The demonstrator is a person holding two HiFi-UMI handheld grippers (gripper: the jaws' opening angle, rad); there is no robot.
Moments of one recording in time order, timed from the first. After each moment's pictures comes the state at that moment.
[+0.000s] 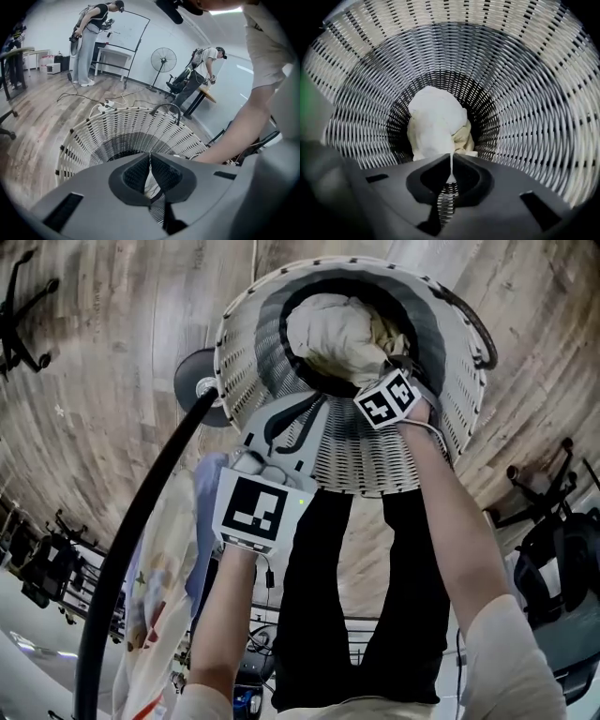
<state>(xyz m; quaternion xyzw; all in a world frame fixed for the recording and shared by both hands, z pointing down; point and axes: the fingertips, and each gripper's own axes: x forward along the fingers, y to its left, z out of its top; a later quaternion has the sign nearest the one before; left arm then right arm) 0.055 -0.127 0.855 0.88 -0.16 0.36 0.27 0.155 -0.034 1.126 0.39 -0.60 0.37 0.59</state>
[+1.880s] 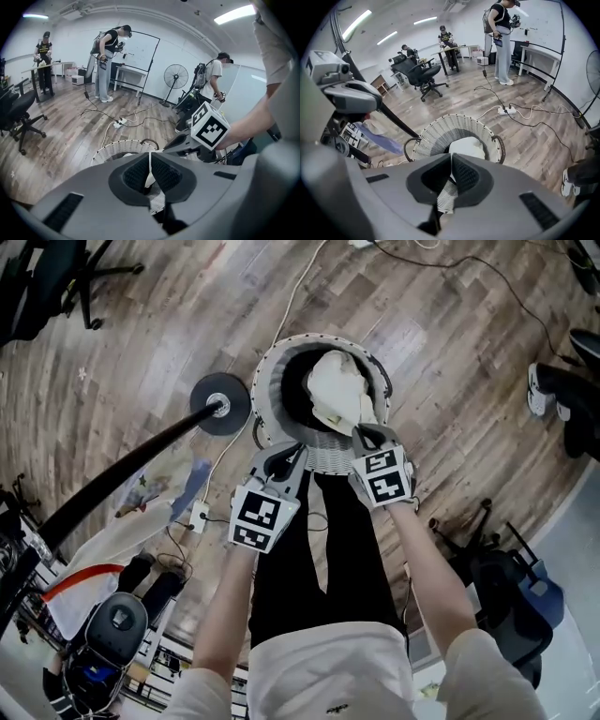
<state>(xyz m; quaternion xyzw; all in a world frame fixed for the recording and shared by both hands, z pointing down) 0.052 -0.071 0.646 0.86 -0.29 0.32 0.28 0.155 -0.065 0.748 0.39 -0.74 0.36 0.41</state>
